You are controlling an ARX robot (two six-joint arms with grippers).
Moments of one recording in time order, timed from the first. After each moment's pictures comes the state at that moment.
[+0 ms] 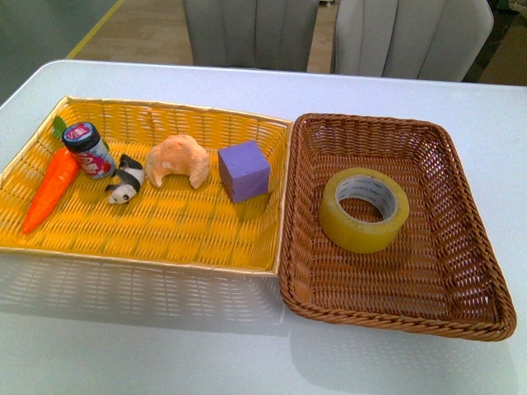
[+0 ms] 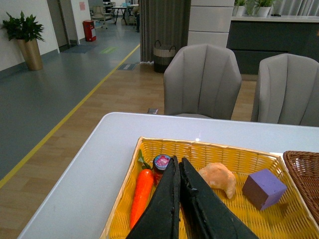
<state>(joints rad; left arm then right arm) 0.00 0.26 0.01 0.26 0.00 -0.01 0.00 0.00 0.02 0.00 0.00 0.00</state>
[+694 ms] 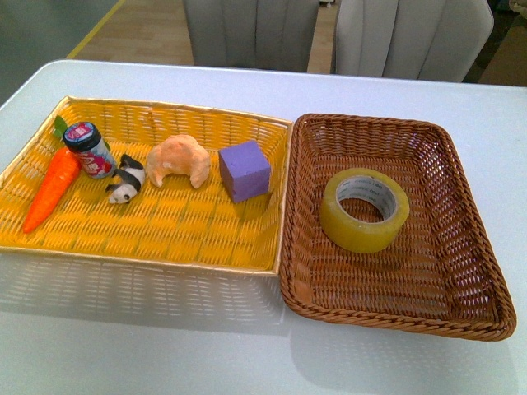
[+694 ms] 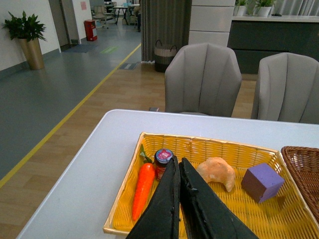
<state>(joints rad) 0.00 0.02 0.01 0.00 0.00 -0.01 0.00 0.00 0.02 0.00 0.00 0.00</state>
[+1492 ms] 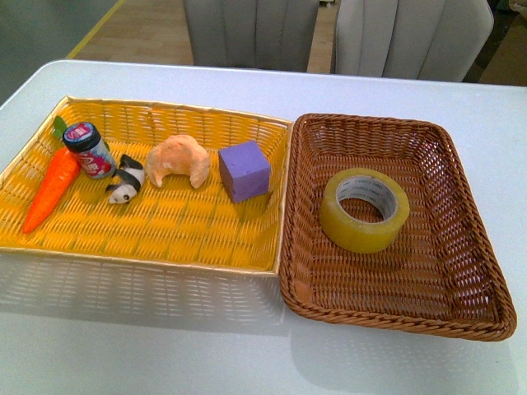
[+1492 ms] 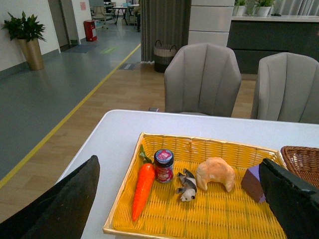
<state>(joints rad) 0.00 0.02 0.01 0.00 0.00 -0.01 0.00 0.00 0.02 0.00 0.00 0.00</state>
